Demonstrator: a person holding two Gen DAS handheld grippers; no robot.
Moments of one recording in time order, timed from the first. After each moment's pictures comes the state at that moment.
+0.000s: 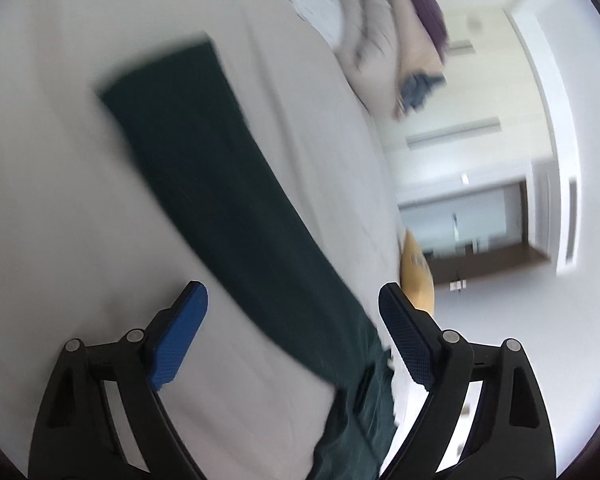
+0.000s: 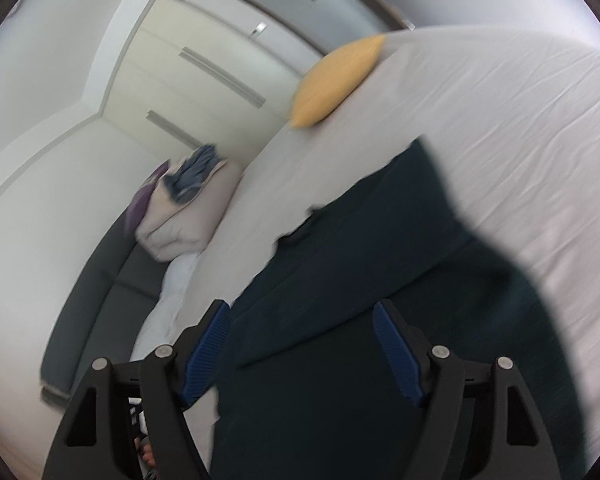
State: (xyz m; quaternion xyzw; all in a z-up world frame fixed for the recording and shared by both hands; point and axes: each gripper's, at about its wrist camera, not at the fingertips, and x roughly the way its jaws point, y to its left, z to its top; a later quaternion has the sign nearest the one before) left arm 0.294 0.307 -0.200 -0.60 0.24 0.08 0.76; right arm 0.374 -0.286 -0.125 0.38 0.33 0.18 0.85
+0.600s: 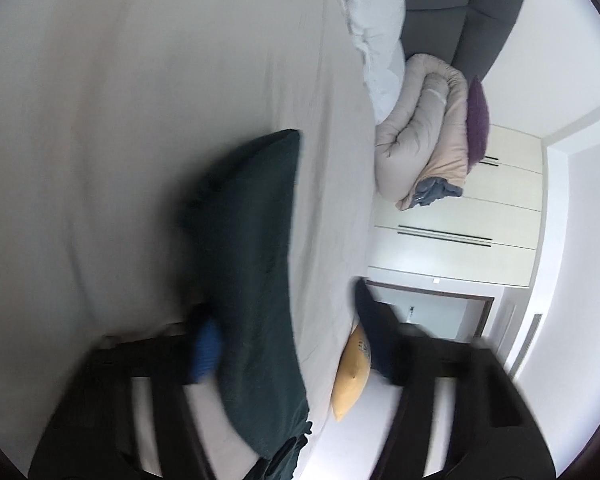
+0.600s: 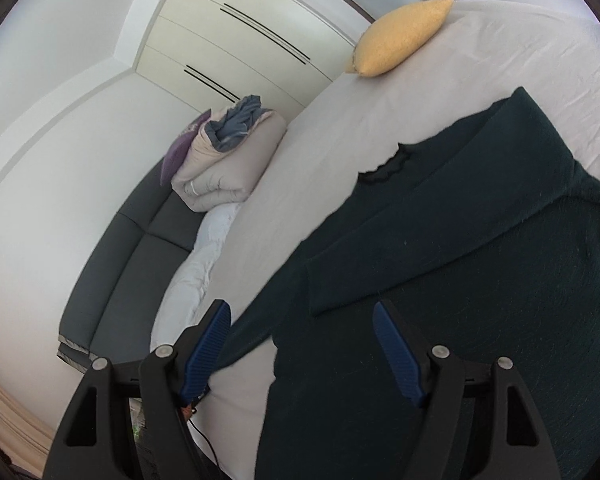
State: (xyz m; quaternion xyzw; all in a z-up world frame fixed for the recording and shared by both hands) left arm 0.269 0.388 -0.242 -0.74 0.15 0.12 0.64; right arm 0.354 -0.195 -0.109 0.34 0.37 0.26 0.83
